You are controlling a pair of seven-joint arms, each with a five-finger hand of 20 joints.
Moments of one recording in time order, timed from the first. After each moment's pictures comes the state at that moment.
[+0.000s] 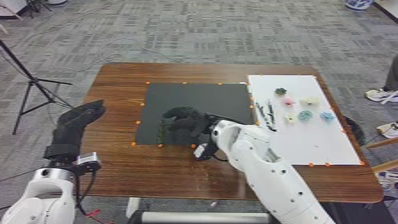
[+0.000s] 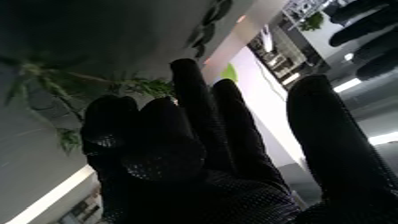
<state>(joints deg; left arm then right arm) 122.1 -54.6 -96.8 -114.8 59.4 15.2 12.2 -76.1 -77.2 57.8 -92.6 -119.8 -24.4 3.7</state>
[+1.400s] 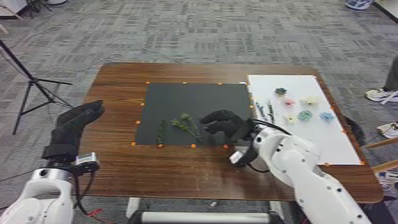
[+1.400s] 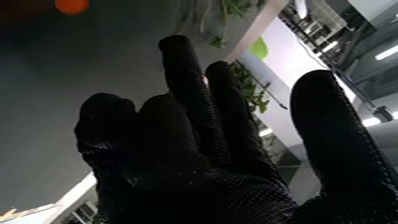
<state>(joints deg) 122.7 -54.4 -97.6 -115.1 59.4 14.9 11.9 -87.4 -64.3 68.1 -105.4 -109.5 -24.2 9.0</state>
